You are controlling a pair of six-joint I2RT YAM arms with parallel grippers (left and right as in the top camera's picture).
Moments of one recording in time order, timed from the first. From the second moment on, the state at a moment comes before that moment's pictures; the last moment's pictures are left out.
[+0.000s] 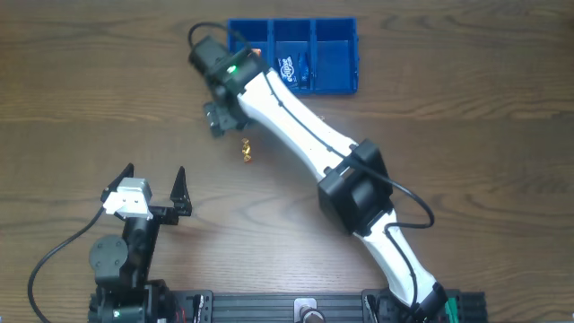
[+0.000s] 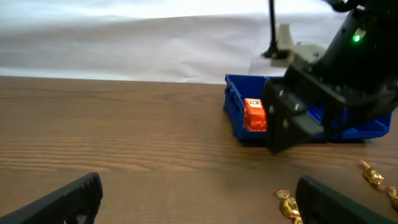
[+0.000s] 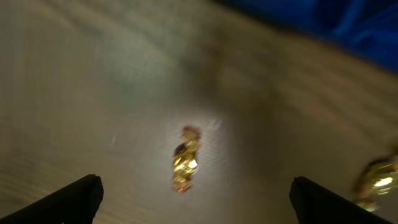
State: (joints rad) left arm 0.06 0.01 0.02 -0.11 0.19 -0.07; right arm 0.77 2.38 2.27 -1.26 0.07 0.42
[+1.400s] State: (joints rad) left arm 0.06 0.01 0.02 -0.11 0.19 -0.07; right arm 0.80 2.42 2.02 -1.07 0.05 0.62
